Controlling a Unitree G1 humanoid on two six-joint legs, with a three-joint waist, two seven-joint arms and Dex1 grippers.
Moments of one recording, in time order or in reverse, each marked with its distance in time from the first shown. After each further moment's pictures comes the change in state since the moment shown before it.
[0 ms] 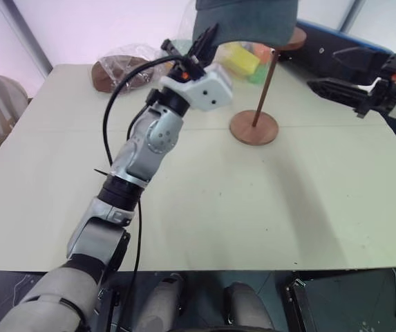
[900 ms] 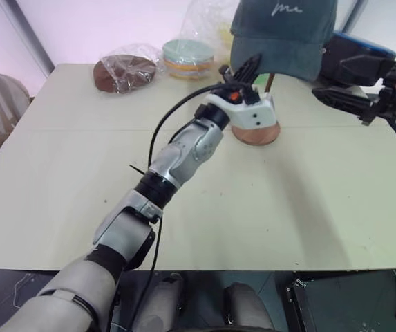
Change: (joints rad) left arm -0.098 -0.169 -0.160 0.268 0.188 0.057 0.153; right arm 0.063 -0.045 -0.015 -0.071 0.003 0.042 -0.035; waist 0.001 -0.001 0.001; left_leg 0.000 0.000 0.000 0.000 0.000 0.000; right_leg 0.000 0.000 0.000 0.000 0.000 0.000
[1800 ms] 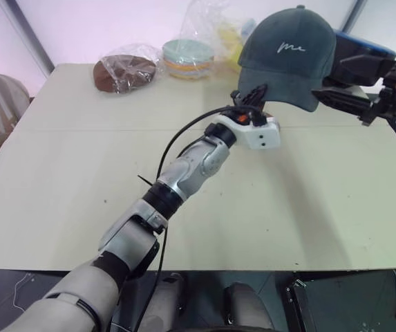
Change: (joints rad) left arm 0.060 -0.040 -0.068 0.014 -0.003 0.013 -0.041; right arm 0.000 -0.005 0.002 -0.006 -0.003 -0.001 0.010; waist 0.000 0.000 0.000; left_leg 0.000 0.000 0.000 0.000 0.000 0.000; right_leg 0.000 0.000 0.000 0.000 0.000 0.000
